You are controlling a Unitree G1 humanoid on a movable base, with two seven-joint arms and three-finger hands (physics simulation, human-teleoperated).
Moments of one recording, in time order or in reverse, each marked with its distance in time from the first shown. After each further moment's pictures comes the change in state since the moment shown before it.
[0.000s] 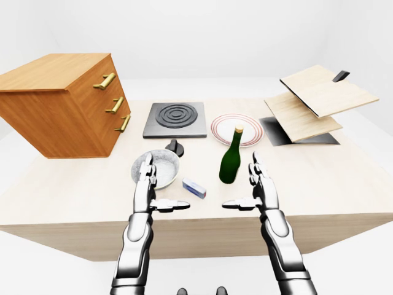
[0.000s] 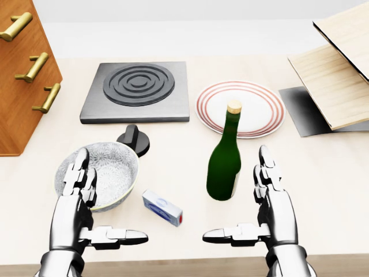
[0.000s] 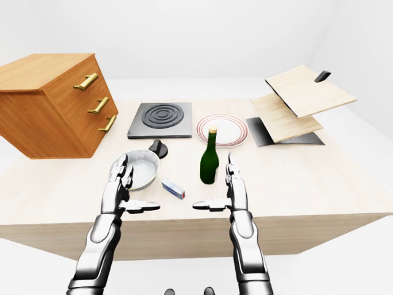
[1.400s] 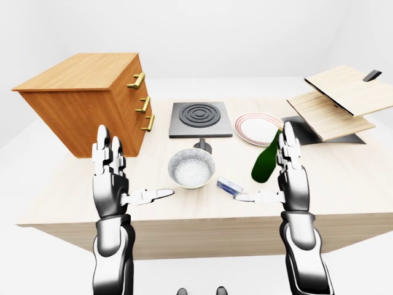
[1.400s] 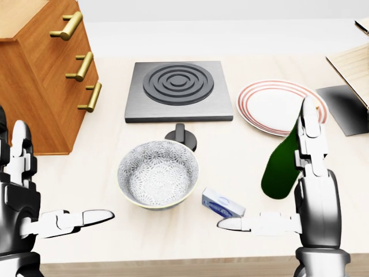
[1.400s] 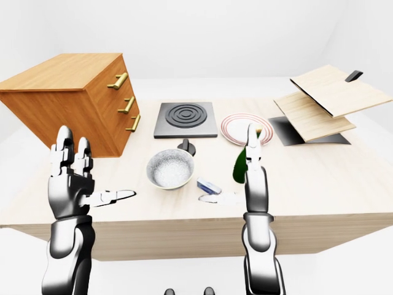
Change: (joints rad) left arm 0.080 -0.006 0.080 -0.426 -0.030 -0.086 0.072; right arm 0.097 -0.005 -0.016 -0.439 -0.262 -0.069 -0.052
